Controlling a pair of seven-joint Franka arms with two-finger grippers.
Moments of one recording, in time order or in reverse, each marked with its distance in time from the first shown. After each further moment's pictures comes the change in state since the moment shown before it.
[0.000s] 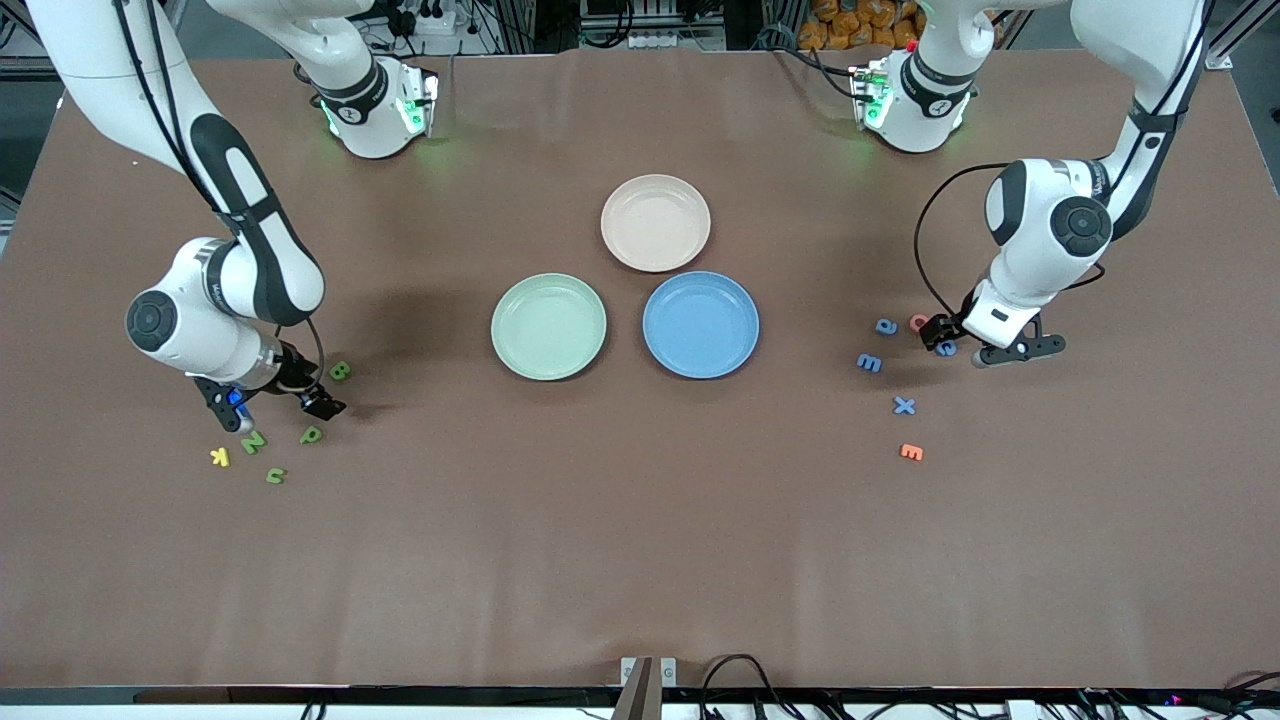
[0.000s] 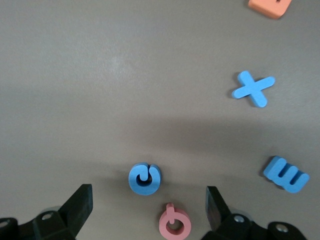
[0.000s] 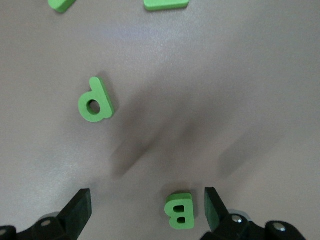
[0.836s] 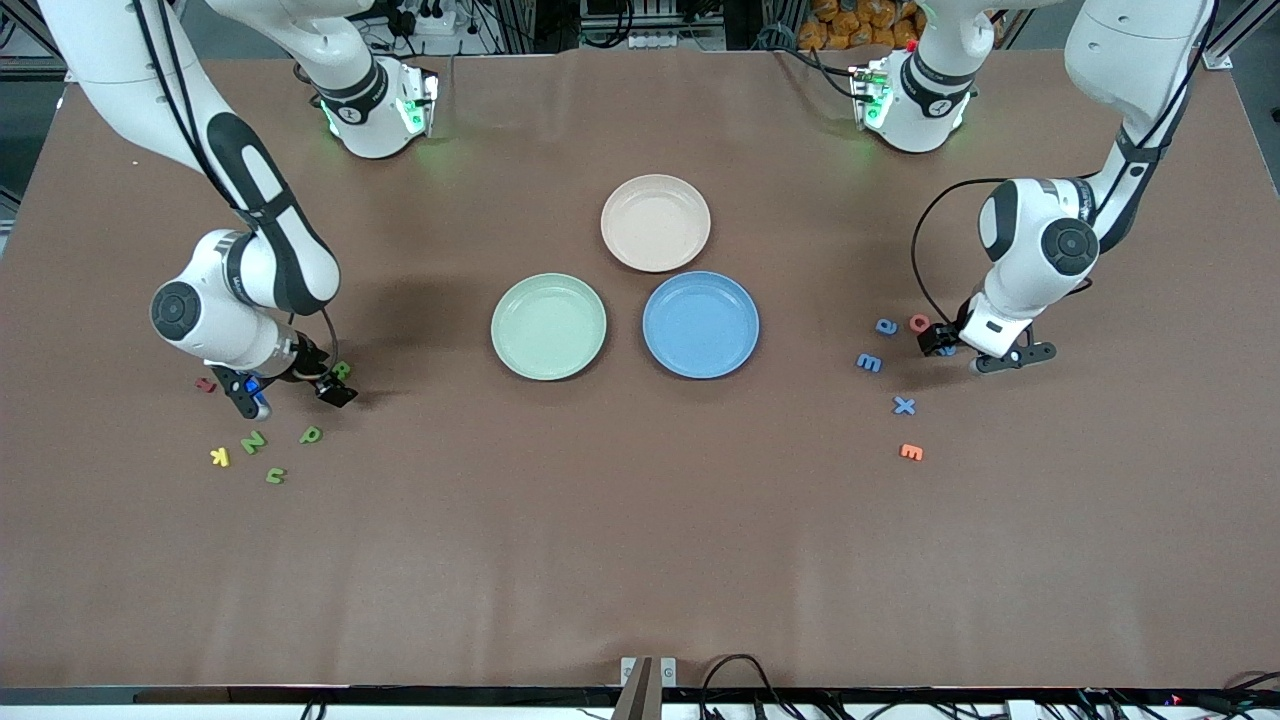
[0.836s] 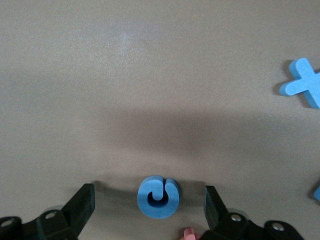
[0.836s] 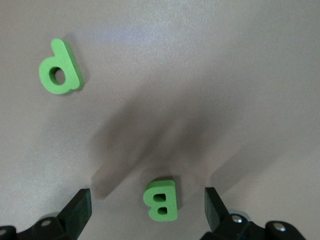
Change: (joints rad) left arm 0.033 0.116 0.001 0.006 0.000 0.093 -0.001; right arm 0.018 -0.007 0.001 -0.075 0.000 0.052 0.001
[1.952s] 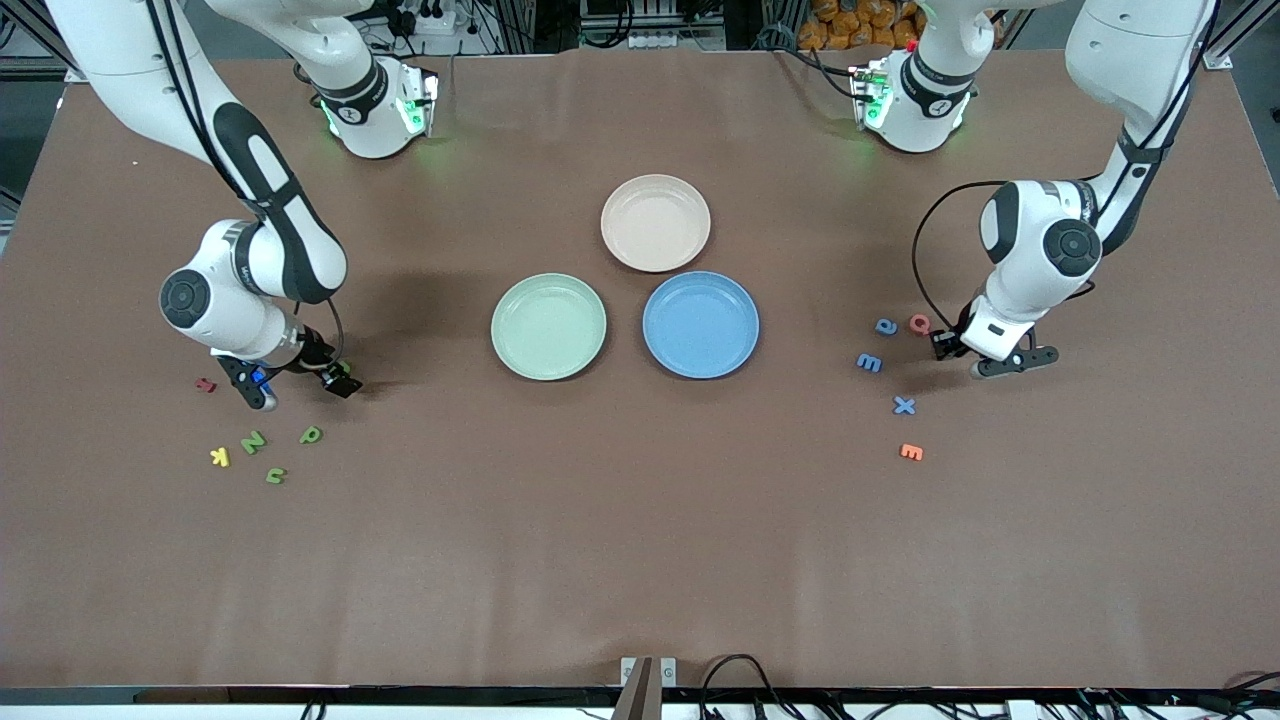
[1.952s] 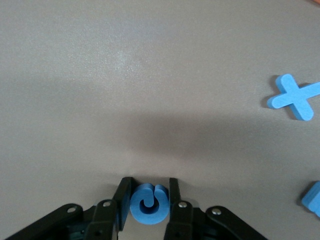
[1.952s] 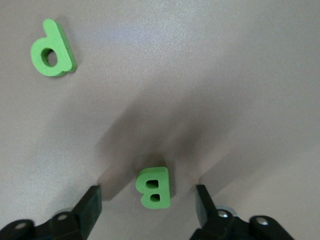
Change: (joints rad) left arm -0.002 -0.002 -0.002 0.016 0.000 -0.001 0.001; right arm 0.013 -0.028 0.000 -0.051 0.000 0.032 0.000
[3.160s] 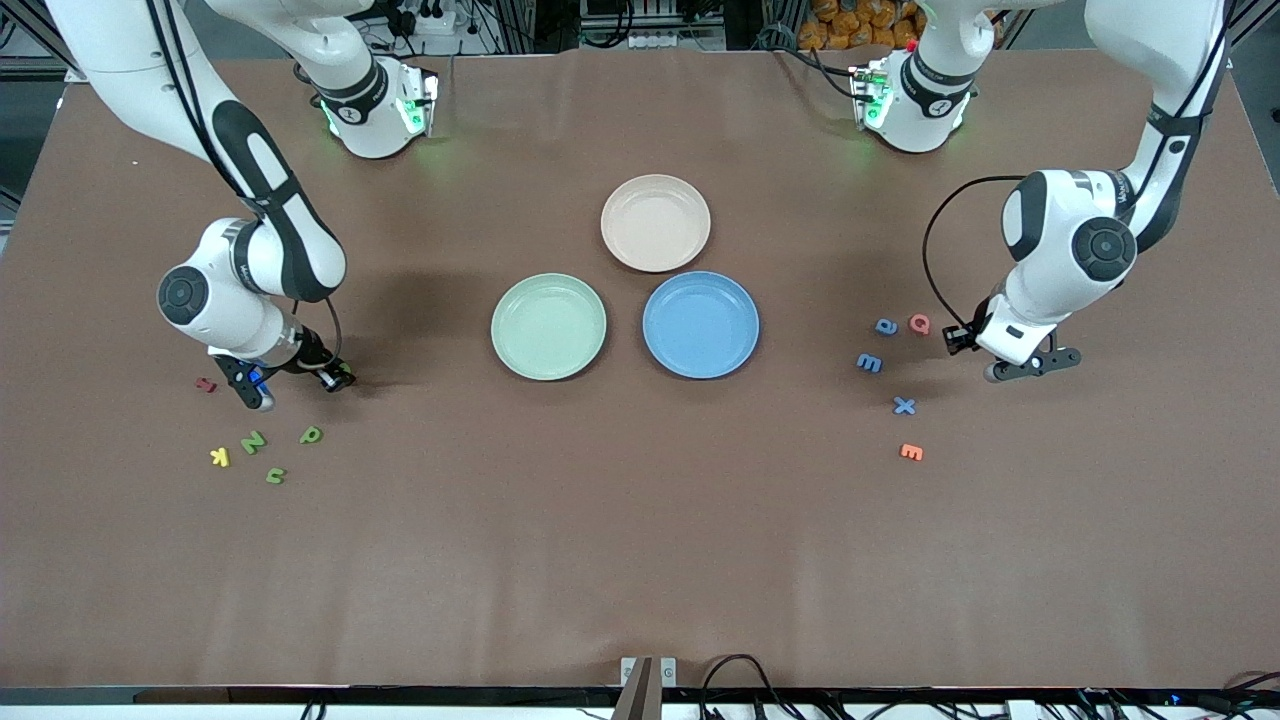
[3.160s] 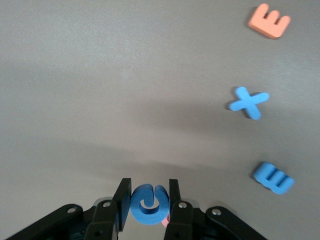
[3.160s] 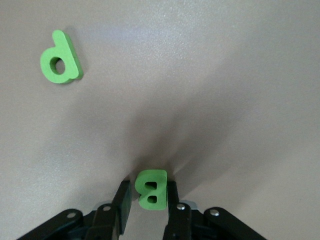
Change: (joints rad) left arm -0.003 -0.114 -0.024 0.112 0.000 -0.312 -0.019; right arm 0.000 -0.007 -0.002 -0.006 -0.001 0.018 -0.002
